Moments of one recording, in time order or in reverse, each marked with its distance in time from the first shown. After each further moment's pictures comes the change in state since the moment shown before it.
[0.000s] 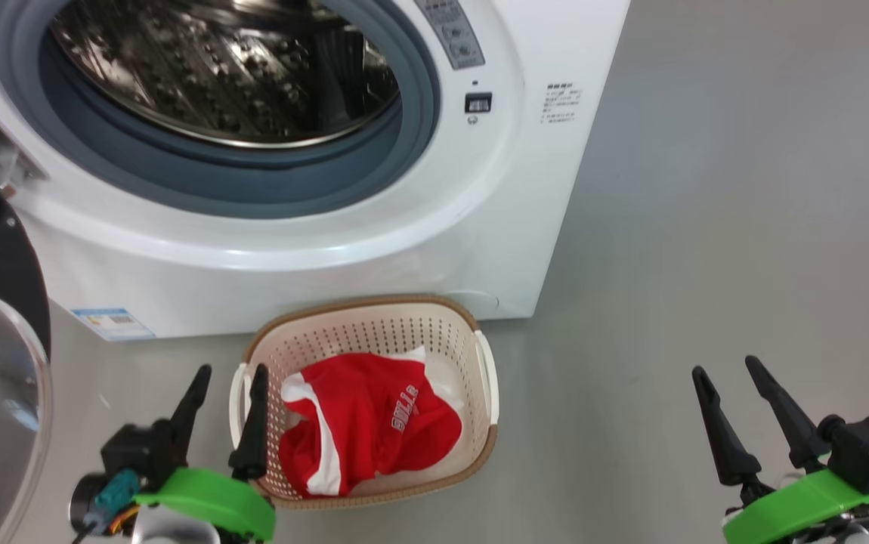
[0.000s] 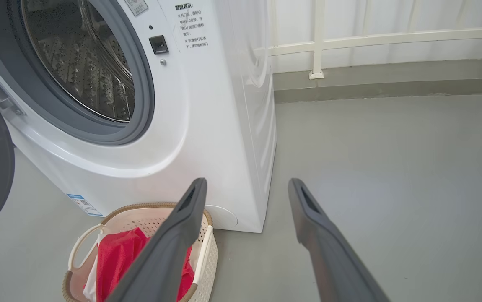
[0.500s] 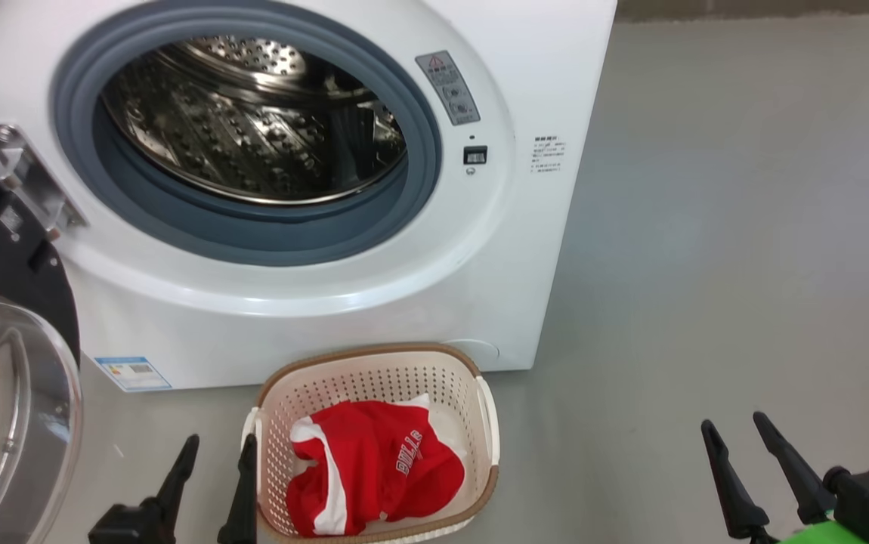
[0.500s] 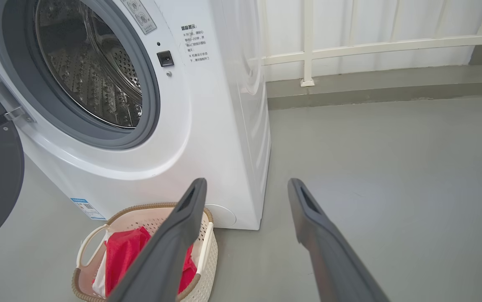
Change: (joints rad) left arm 0.219 0.005 0.040 -0.157 0.032 0.000 0.000; right arm 0.116 0.012 -0.023 -0.001 0.005 0.000 0.000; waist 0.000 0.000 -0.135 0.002
